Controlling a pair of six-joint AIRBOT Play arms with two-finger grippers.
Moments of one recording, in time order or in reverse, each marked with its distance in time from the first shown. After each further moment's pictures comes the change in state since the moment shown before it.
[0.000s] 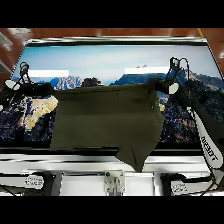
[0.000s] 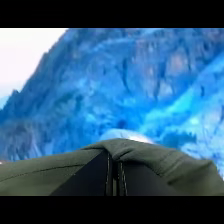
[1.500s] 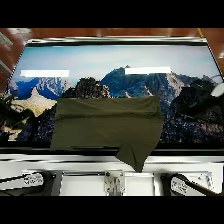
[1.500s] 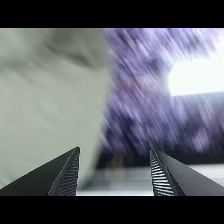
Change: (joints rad) left arm 0.294 0.146 -0.120 0.333 -0.723 -0.094; right arm -0.389 0.282 -0.073 -0.265 1.075 0.006
